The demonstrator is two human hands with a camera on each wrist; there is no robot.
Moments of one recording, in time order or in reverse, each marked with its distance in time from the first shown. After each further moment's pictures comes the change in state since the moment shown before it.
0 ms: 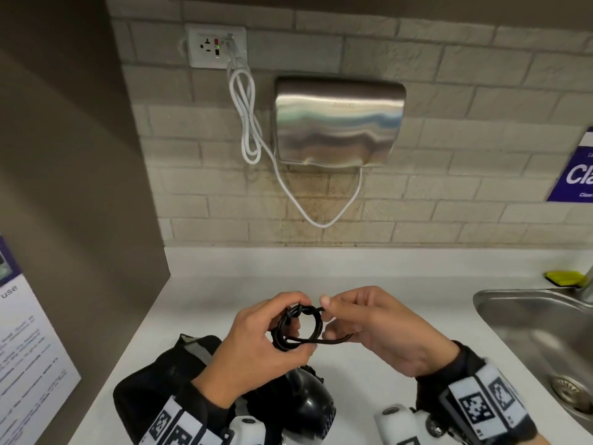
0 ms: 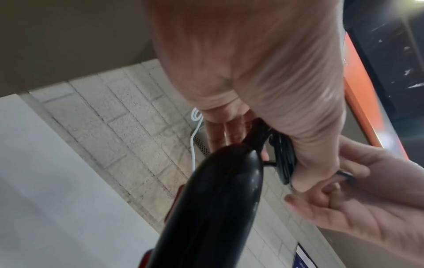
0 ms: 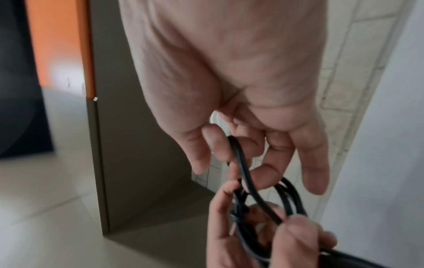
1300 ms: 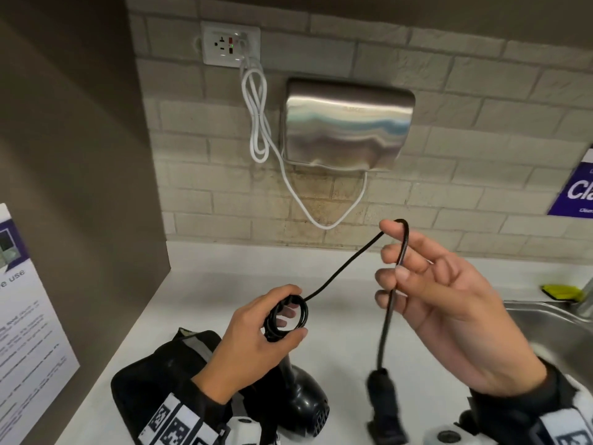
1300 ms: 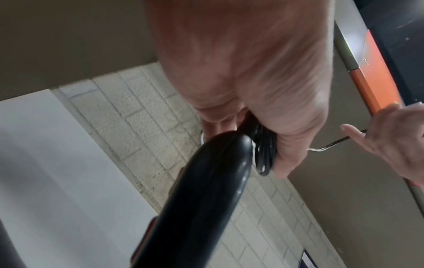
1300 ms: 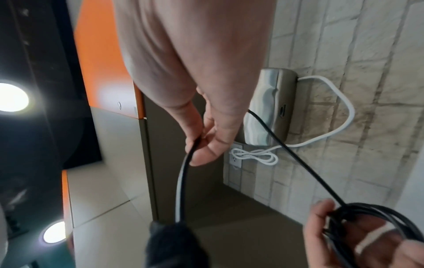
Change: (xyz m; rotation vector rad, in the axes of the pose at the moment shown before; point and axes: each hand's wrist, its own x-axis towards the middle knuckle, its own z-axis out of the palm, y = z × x) left_hand -0.008 -0.020 0.005 -0.074 0.075 -0.125; right_hand -0.048 -0.046 -0.006 0.389 0.008 -0.490
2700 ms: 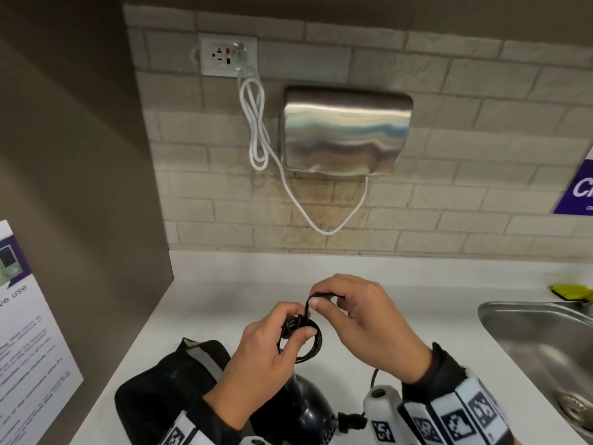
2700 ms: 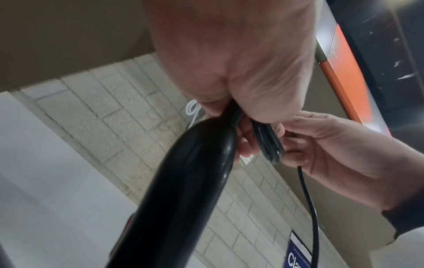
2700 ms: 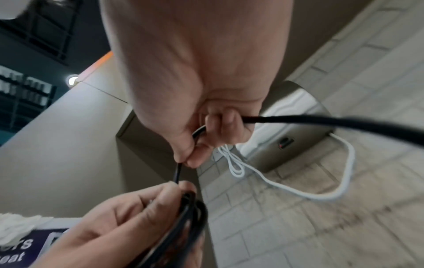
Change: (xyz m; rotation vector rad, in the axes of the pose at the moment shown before) left_hand -0.002 0.012 0.009 0.102 0.020 0.086; right_hand 0.035 0.074 -0.006 -1.241 -0.089 -0.185
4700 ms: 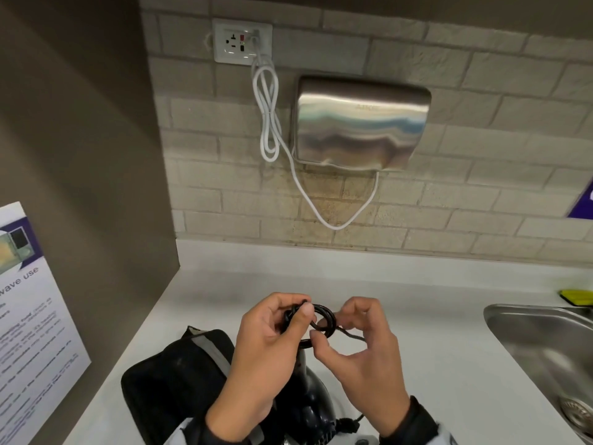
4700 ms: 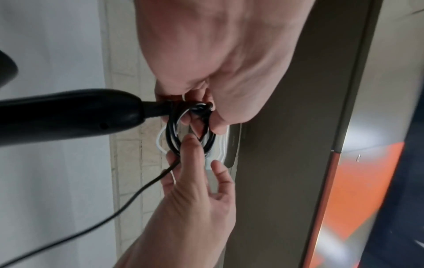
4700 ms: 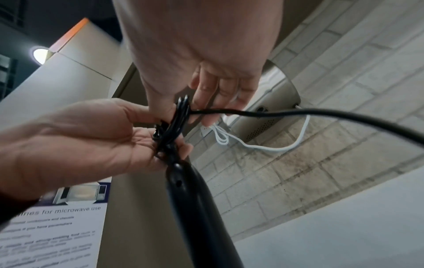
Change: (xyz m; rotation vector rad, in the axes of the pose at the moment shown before) left_hand 0.000 0.036 0.001 -0.571 0.228 -0.461; right_hand -0.045 0.004 0.053 0.208 0.439 0.117
